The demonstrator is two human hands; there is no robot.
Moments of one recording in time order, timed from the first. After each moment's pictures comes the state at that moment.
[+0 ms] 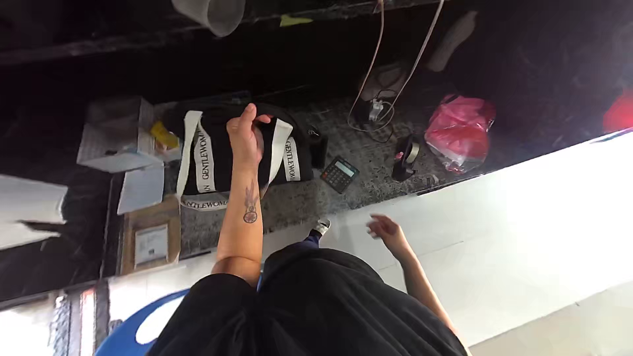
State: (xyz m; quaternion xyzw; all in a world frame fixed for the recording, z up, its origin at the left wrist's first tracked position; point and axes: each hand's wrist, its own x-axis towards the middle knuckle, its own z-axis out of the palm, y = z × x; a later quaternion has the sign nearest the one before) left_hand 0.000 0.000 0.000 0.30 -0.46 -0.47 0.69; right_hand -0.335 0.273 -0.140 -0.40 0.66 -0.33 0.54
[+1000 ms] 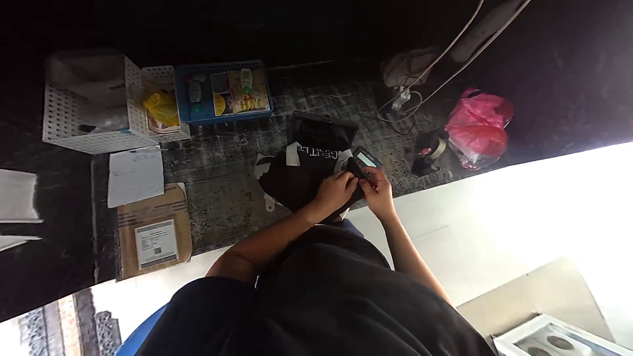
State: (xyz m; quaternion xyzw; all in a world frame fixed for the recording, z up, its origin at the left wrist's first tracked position) left_hand -0.029 0.084 -0.138 0.44 -0.76 -0.40 0.27; right_hand -0.180 0.131 -0.113 -0.47 0.70 -0.37 0.38
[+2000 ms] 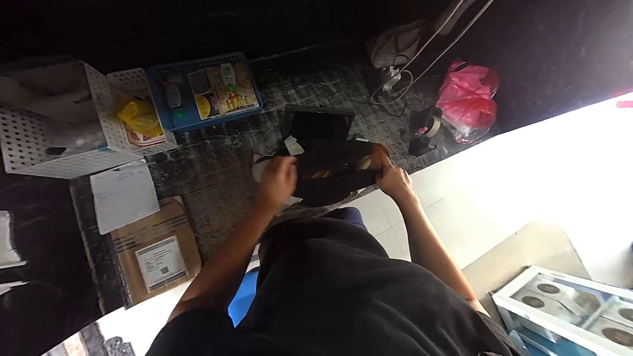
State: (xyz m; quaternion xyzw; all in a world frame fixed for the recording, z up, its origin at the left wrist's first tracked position) left_hand 0.128 0.046 -0.131 0.50 -0.79 -0.30 0.18; right_hand -0.186 0.123 -0.088 -0.45 0.85 0.07 0.25
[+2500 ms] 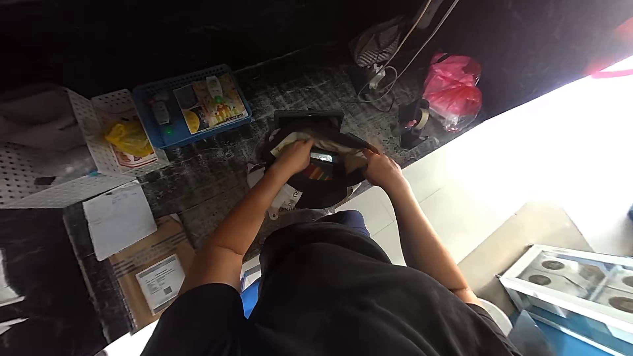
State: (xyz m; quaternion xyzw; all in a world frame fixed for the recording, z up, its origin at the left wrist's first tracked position) left_hand 0.041 -0.050 -0.155 0.36 -0.89 -0.29 -0.01; right_hand -0.158 0.084 -0.051 -0.46 0.83 0.13 0.28
